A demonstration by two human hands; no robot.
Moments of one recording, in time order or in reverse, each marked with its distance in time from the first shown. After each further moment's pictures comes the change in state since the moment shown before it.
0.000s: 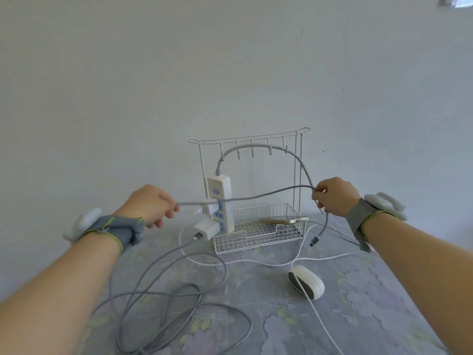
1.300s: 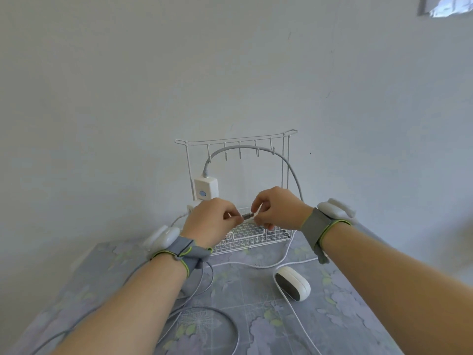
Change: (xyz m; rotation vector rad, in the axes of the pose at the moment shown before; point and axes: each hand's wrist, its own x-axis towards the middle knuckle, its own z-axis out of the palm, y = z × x) left_hand -0.027 0.069 0.096 0.111 -0.033 0.483; right_hand -0.035 -0.066 0.027 0.184 -0.331 -0.305
